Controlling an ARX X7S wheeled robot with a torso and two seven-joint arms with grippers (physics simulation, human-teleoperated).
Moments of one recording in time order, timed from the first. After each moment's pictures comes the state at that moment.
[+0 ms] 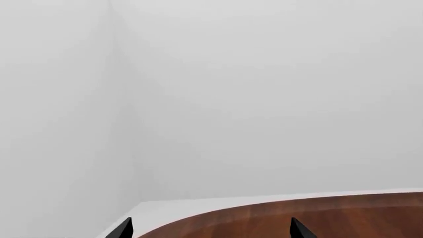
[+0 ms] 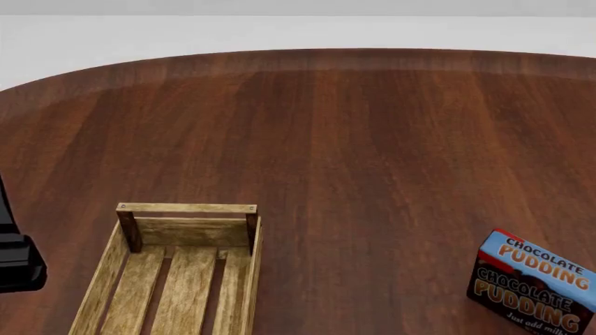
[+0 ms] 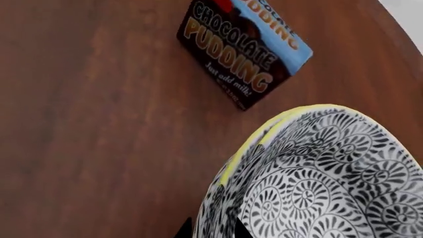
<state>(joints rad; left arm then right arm) -0.26 -0.37 0.07 0.92 -0.24 -0.88 -0.45 -0.01 0.56 -0.01 -0.62 0.17 1.34 0.10</state>
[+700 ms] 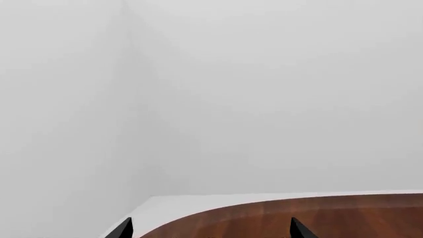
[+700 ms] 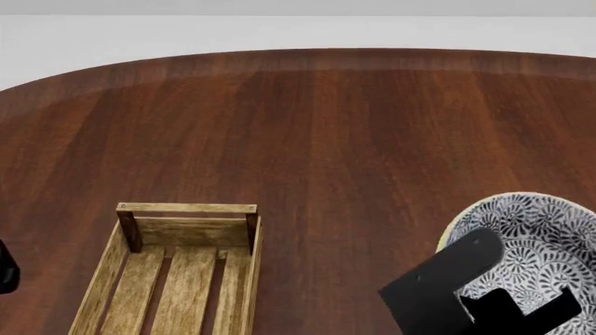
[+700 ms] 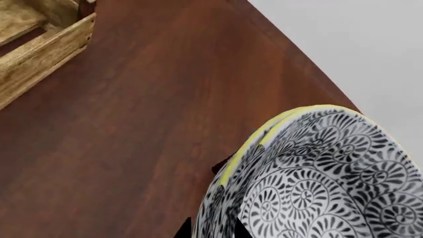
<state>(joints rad) -0.23 -0.39 -0.01 0.94 -0.27 -0.89 -0.46 0.70 0.74 -0.39 -0.63 1.16 1.53 0.73</state>
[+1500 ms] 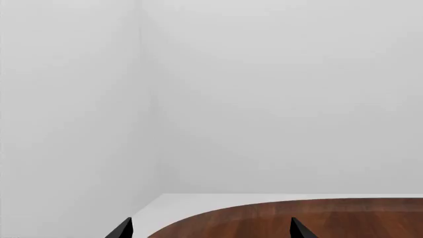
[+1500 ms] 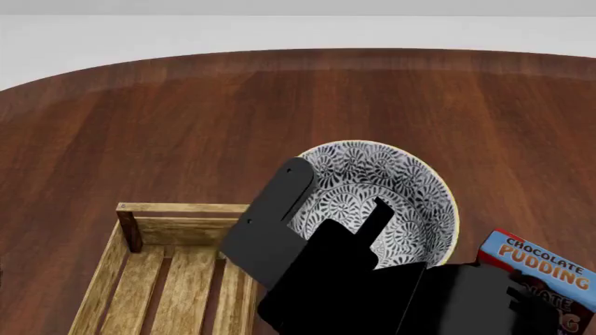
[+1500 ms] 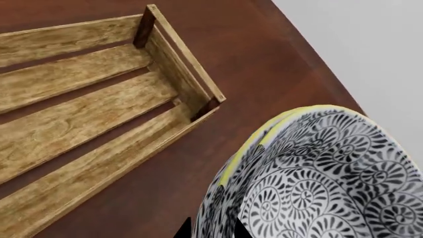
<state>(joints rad) -0.20 -0.40 -0.07 0.96 -0.30 -0.89 -0.48 1.18 0.52 -0.96 -0.35 1.06 1.33 0.37</state>
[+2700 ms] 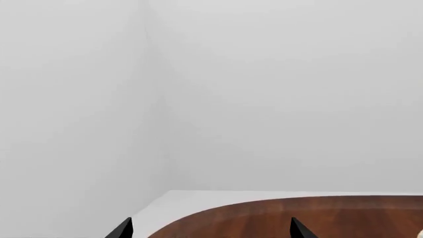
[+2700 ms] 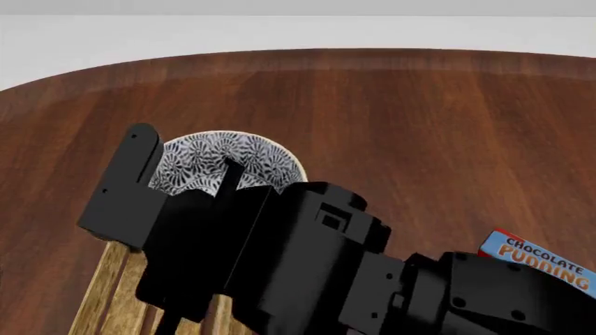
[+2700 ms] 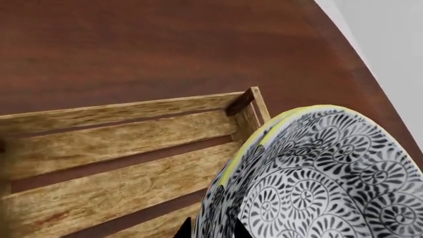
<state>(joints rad) -0.16 -0.42 -0.09 0.95 -0.32 -0.86 -0.50 1.44 0.22 -1.26 0.03 0.87 1.07 -0.13</state>
